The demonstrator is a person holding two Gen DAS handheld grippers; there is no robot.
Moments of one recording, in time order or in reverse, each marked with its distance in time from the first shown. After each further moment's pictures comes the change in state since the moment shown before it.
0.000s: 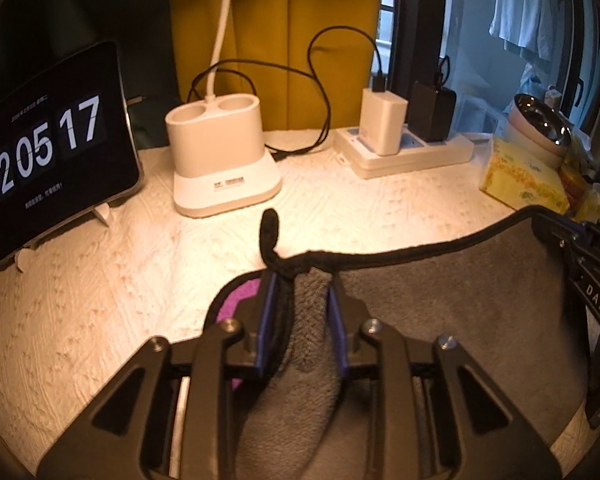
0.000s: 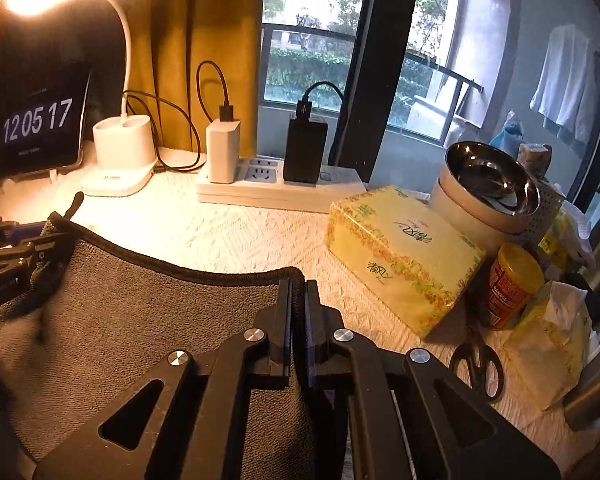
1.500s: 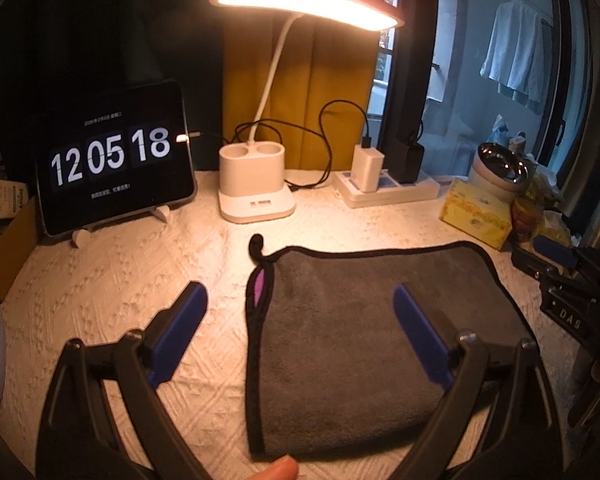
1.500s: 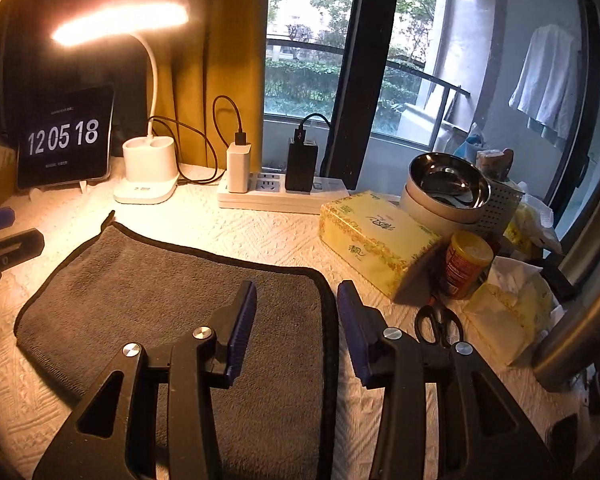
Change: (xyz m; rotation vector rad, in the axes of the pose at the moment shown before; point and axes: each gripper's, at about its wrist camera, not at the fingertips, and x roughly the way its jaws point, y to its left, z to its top) left arm -0.113 0.017 -0.033 -0.070 -0.131 -0.027; right arm -0.085 0.009 -0.015 0.027 -0.047 -0.017
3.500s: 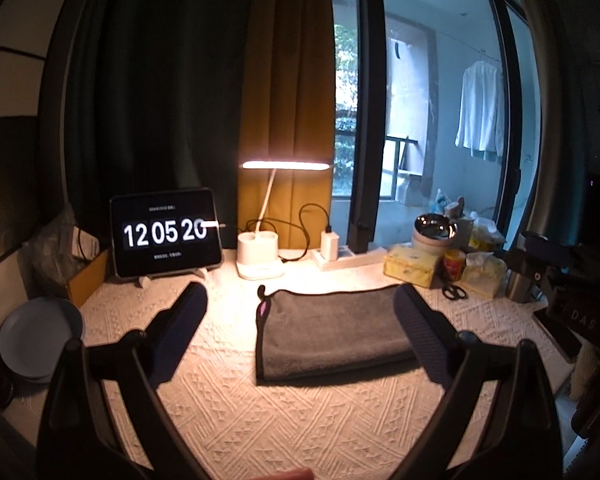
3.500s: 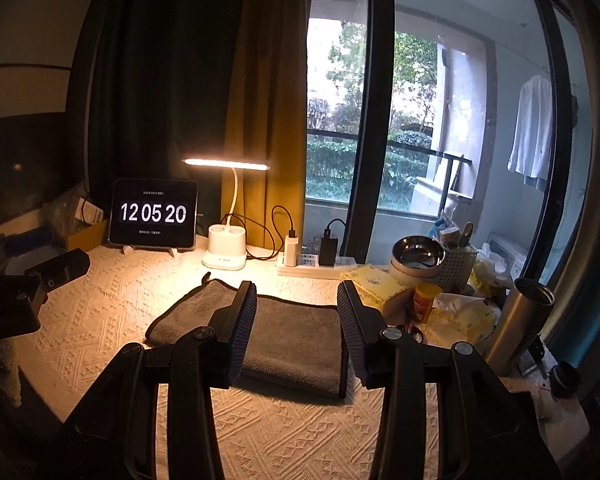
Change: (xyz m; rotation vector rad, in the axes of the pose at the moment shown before) left arm -0.212 -0.022 -0.047 0.031 -0.336 -0.004; right arm -0.221 0.013 -0.027 -0.001 -0.305 0.088
